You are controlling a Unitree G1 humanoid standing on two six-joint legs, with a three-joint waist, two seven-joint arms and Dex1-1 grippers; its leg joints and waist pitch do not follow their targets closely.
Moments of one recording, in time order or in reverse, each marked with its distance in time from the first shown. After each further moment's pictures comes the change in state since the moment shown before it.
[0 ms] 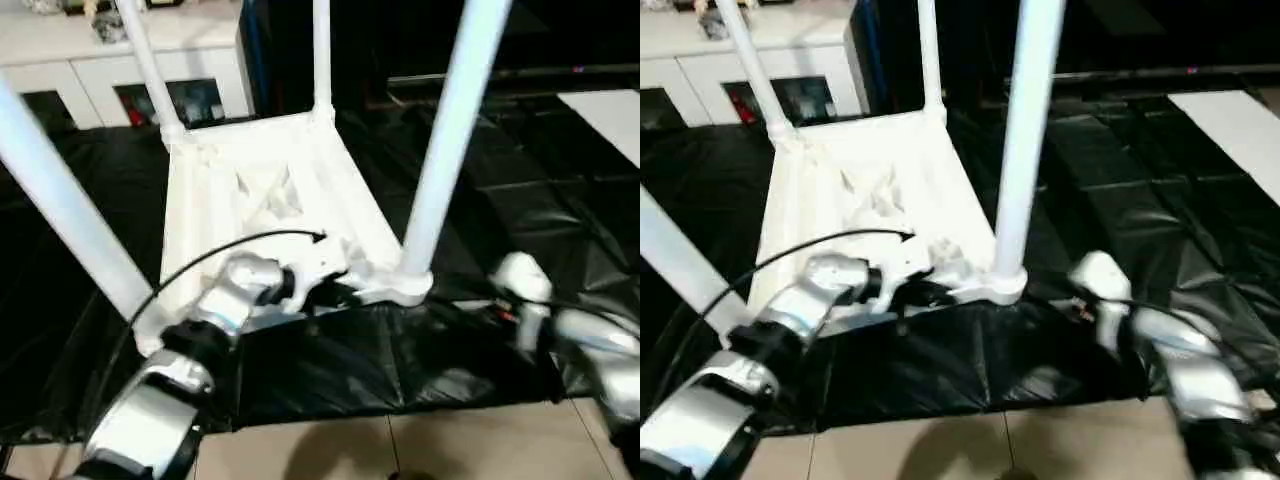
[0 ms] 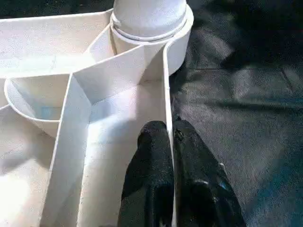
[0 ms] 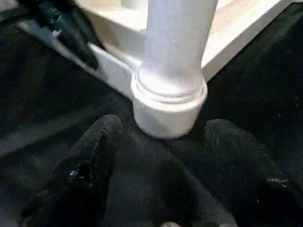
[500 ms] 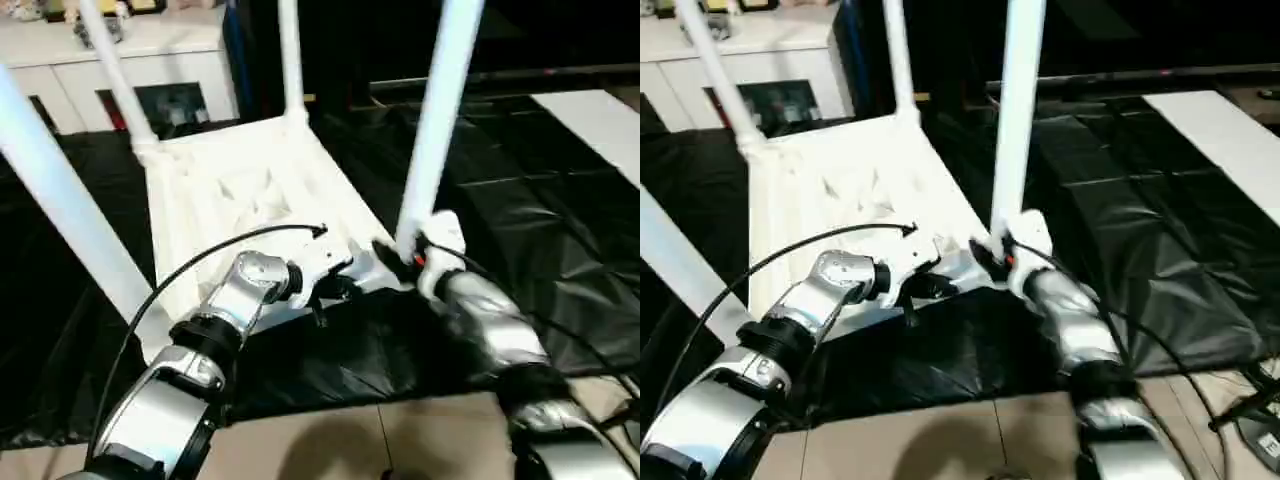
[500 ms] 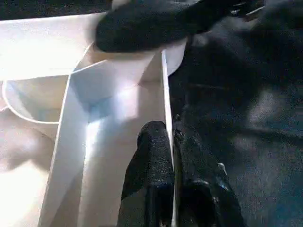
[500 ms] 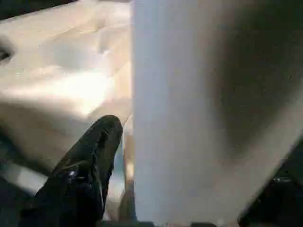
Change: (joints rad) left arm -0.027 -0.060 0.006 0.020 0.021 0.063 0.085; right arm -0.212 0.283 0.041 0.241 -0.117 -0.046 -0.357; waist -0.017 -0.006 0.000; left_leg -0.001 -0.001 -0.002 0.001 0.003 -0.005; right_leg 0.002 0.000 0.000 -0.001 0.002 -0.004
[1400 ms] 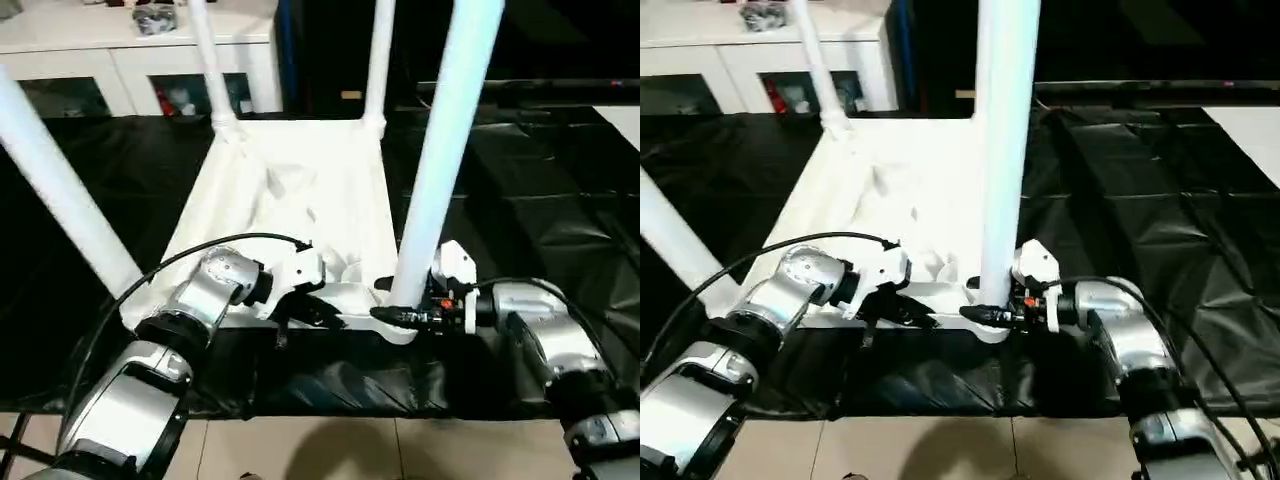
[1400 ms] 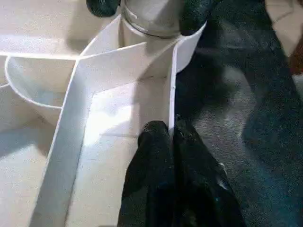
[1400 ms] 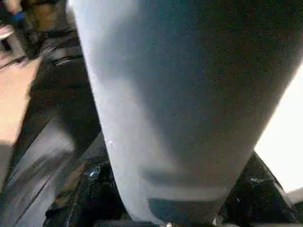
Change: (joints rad) left arm -0.006 0.107 -0.025 0.056 -0.045 -0.115 -0.283; right arm 0.013 -0.068 0.072 -0.049 0.102 0.032 0.461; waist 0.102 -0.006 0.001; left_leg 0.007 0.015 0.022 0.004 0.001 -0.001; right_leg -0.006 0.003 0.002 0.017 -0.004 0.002
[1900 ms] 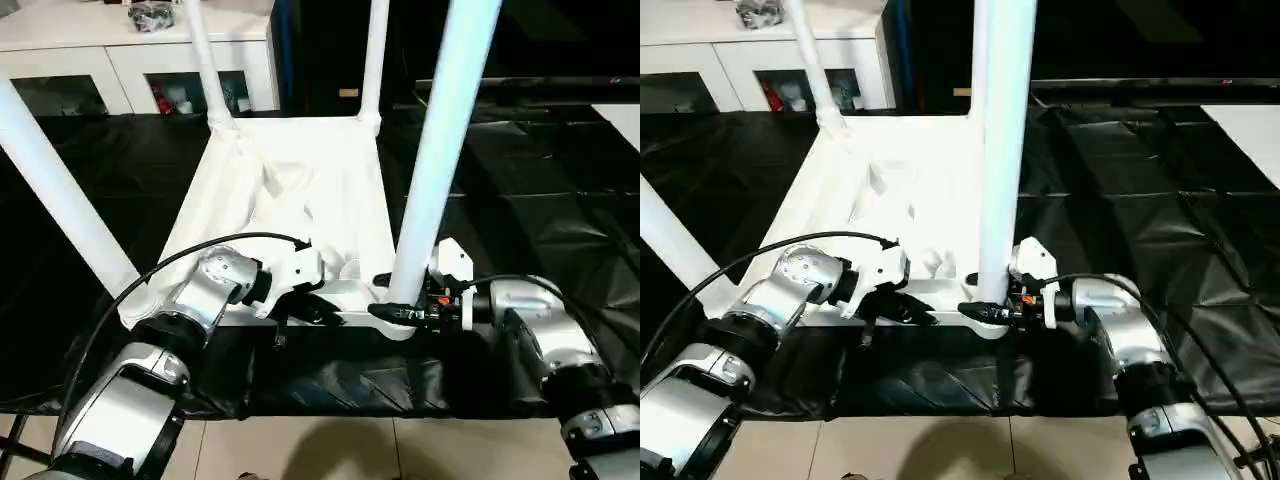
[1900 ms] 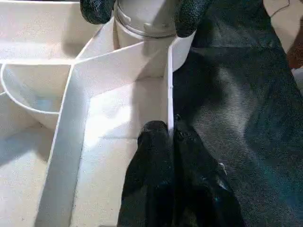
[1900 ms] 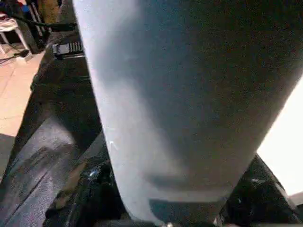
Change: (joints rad) left arm 0.010 0.034 -0.006 -0.021 -0.002 -0.052 -0.063; right arm -0.066 -0.048 0.054 0.057 -0.010 -0.046 0.103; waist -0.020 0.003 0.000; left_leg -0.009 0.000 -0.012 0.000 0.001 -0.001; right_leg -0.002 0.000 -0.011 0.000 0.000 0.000
